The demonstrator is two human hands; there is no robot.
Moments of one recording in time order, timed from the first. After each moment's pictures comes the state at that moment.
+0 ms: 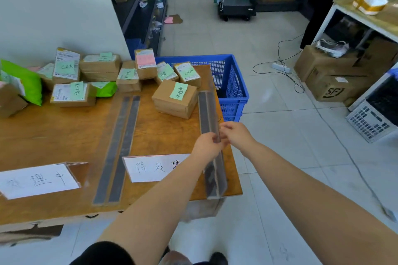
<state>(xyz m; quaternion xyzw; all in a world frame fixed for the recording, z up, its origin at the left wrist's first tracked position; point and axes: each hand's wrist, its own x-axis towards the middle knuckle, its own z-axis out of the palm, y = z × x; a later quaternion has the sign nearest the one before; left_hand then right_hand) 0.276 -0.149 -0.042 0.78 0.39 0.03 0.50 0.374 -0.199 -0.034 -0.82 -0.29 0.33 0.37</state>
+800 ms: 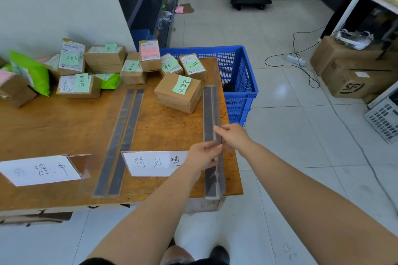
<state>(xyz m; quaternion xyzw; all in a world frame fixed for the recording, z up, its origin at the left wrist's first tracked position) 0.258 -0.162 -0.070 0.55 0.45 0.10 0.70 0.384 -0.189 -0.061 -0.81 -0.29 0.39 0.33</state>
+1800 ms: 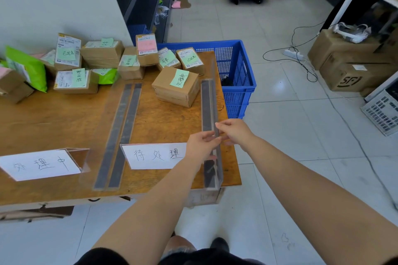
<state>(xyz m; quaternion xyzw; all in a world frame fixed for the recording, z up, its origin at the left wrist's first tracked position) 0.259 -0.166 -0.061 0.58 0.48 0.13 0.64 0.388 -0.201 -0.070 -0.80 -0.25 0.41 0.36</state>
